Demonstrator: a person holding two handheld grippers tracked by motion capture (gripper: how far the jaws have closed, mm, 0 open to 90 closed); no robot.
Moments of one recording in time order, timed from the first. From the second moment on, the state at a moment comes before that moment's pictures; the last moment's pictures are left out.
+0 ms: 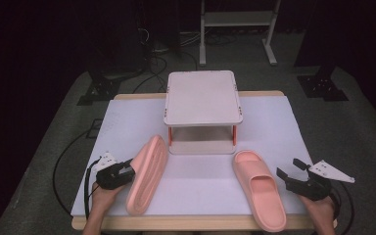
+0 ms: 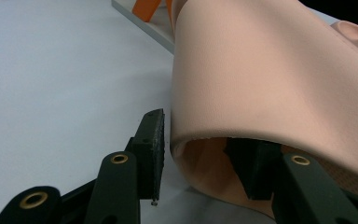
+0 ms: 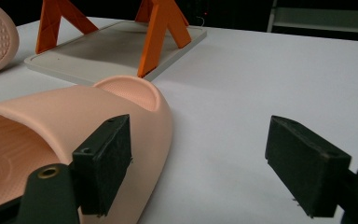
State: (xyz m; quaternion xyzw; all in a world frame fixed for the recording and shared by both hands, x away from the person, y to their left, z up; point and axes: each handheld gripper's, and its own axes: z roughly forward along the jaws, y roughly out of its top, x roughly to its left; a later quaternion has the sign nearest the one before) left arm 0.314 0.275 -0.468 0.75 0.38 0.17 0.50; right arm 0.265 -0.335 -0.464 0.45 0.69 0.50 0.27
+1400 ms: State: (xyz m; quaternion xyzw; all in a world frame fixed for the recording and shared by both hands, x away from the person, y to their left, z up) left arm 0.307 0.250 -0.454 0.74 0.35 0.18 0.55; right arm 0.264 -0.335 -0.464 0.45 0.69 0.50 0.26
